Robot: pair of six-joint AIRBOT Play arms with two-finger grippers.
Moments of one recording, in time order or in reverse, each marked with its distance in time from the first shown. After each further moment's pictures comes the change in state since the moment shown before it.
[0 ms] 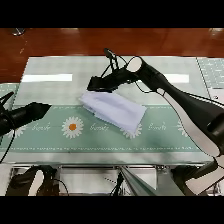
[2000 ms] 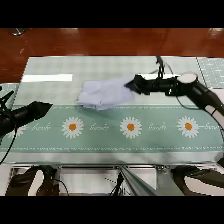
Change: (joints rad) left arm 0.001 -0.018 -0.023 -0.041 0.053 0.000; right arm -0.310 0.394 -0.538 0.332 -0.124 -0.220
